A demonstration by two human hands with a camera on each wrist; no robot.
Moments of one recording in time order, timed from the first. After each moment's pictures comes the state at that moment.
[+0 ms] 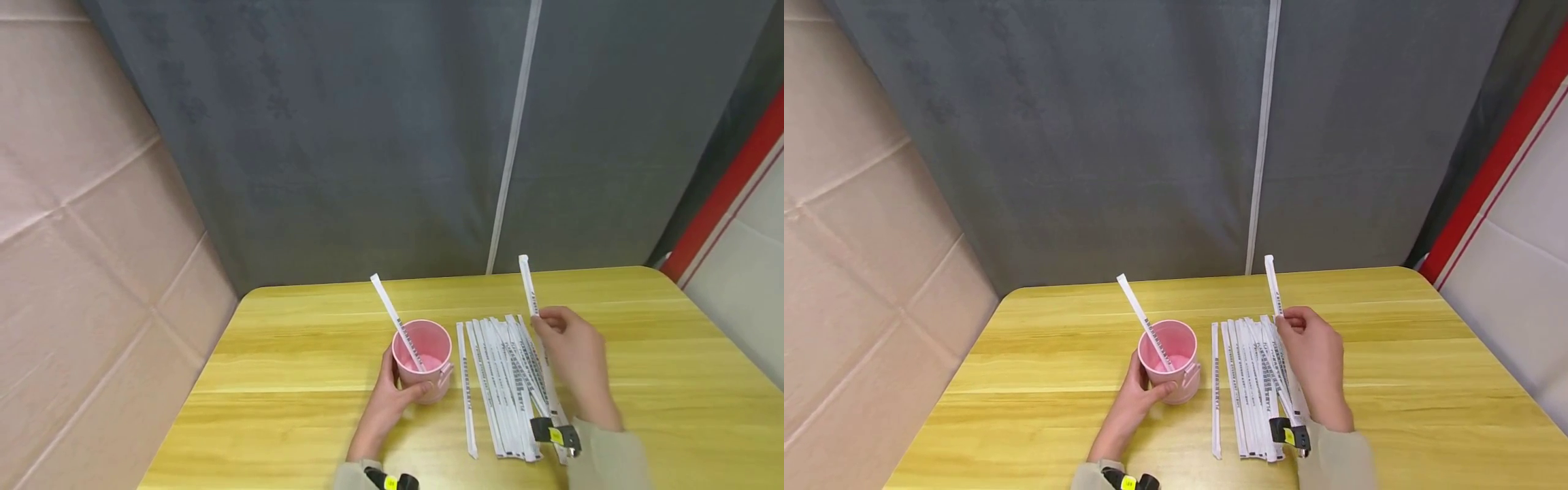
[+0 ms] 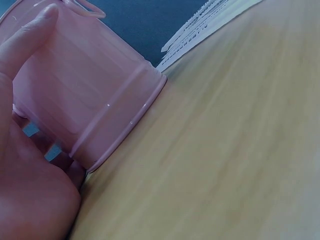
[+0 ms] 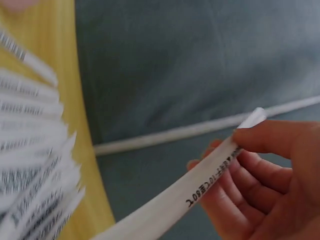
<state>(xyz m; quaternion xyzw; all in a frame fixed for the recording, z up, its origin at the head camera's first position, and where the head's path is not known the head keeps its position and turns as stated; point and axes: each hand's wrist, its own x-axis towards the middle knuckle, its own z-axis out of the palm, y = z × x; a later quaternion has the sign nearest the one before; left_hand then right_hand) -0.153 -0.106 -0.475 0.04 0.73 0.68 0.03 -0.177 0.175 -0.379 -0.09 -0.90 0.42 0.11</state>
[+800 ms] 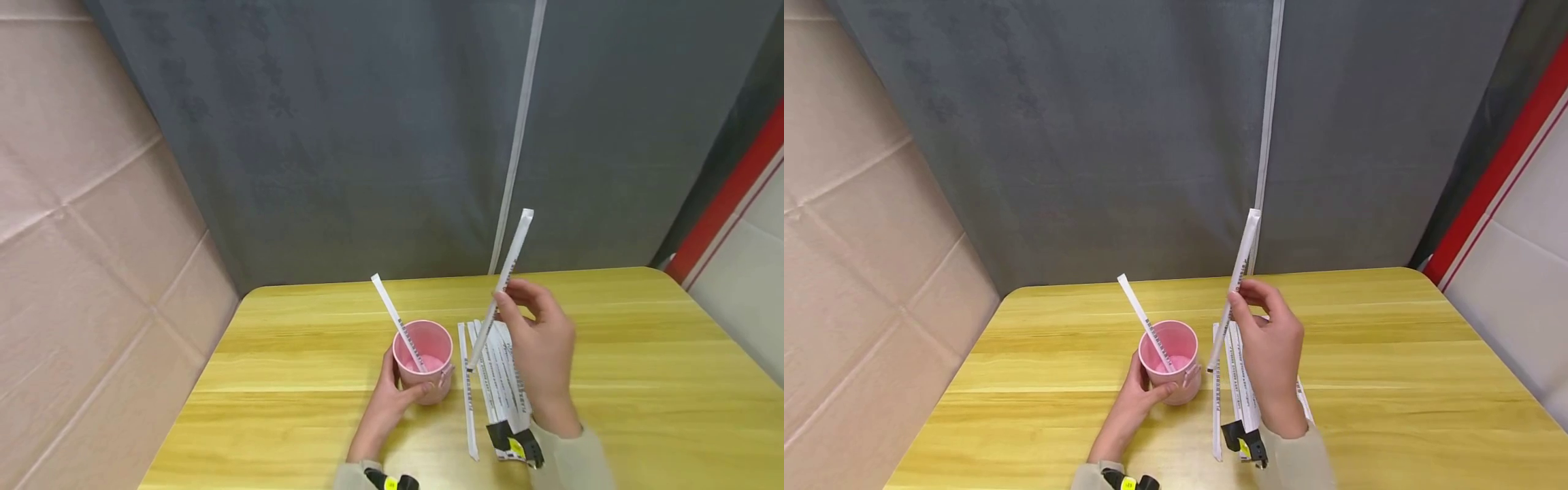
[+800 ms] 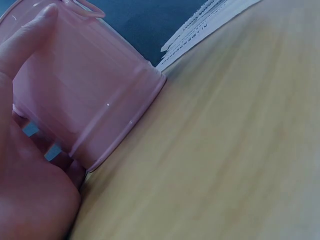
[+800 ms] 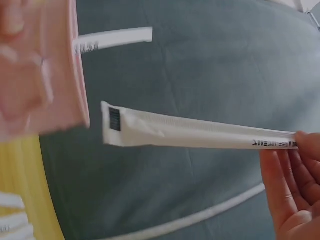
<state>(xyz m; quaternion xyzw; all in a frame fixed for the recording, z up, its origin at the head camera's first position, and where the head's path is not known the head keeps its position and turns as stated) -0.151 -0.107 -0.479 0.03 0.74 0.67 0.03 -0.153 0.104 -0.332 0.04 -0.74 0.59 0.32</state>
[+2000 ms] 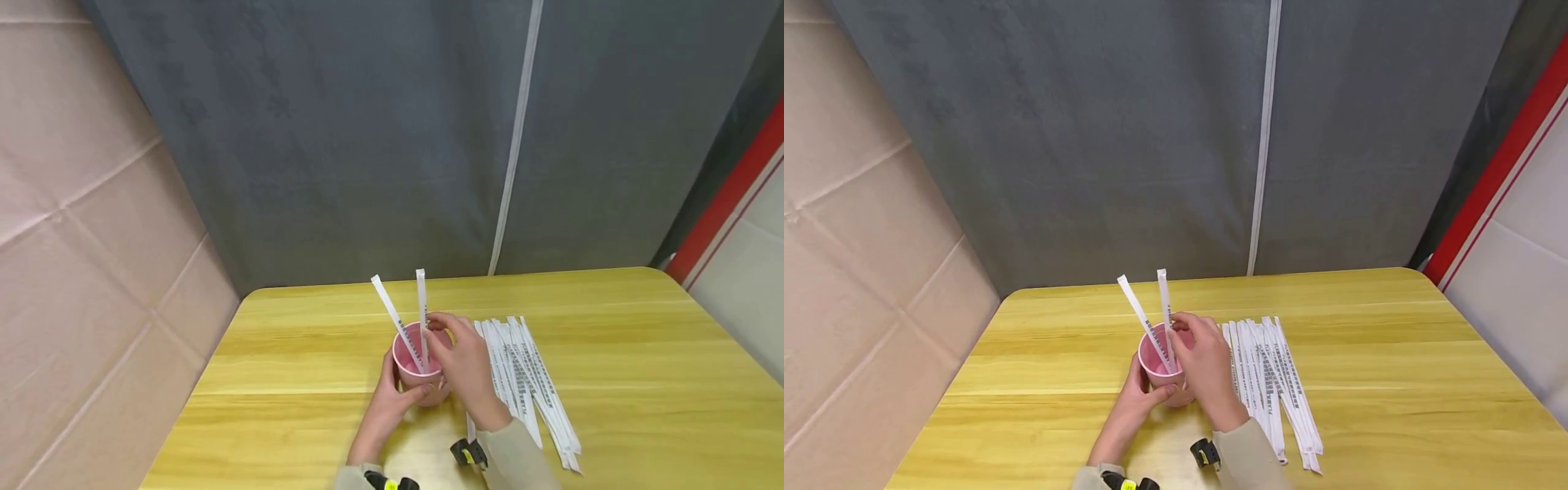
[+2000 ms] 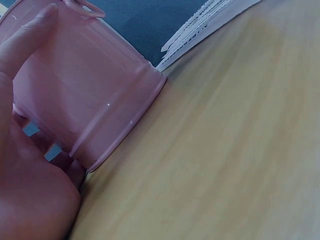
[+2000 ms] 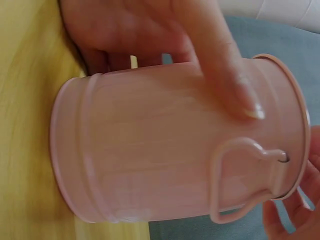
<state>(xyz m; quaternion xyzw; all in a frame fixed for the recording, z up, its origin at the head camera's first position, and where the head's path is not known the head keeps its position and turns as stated) -0.139 -0.107 -0.458 0.04 0.74 0.67 0.04 -0.175 0.040 -0.405 0.12 -0.83 0.48 0.25</state>
